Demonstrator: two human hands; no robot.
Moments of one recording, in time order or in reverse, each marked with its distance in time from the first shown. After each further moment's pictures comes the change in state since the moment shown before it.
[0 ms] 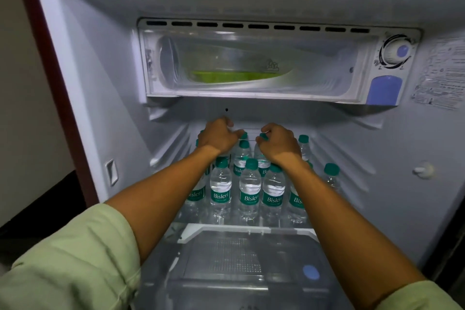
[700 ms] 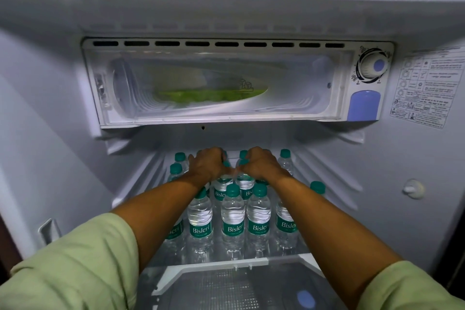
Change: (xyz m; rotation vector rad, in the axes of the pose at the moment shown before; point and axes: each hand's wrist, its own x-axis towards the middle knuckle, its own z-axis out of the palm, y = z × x) left_hand 0.047 -0.006 0.051 0.300 -0.202 0.071; right_hand 0.049 0.027 0.016 -0.096 -0.226 0.105
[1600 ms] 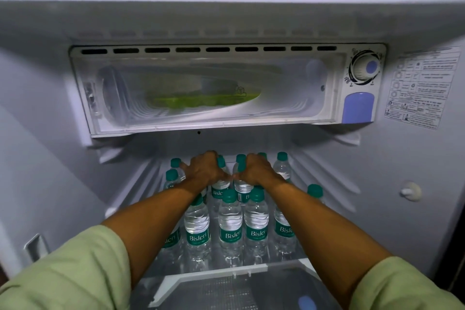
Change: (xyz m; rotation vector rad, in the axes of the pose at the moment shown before) left_hand -0.008 0.009 -0.008 0.010 -0.036 -0.093; right_hand 0.014 0.007 0.015 -0.030 -0.041 0.011
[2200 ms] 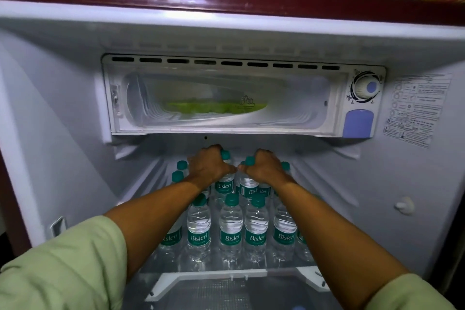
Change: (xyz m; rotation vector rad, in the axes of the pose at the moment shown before) left_hand -0.008 0.004 -0.017 -0.063 0.202 0.096; right_hand -0.020 -0.012 -0.034 -0.029 0.138 -0.074
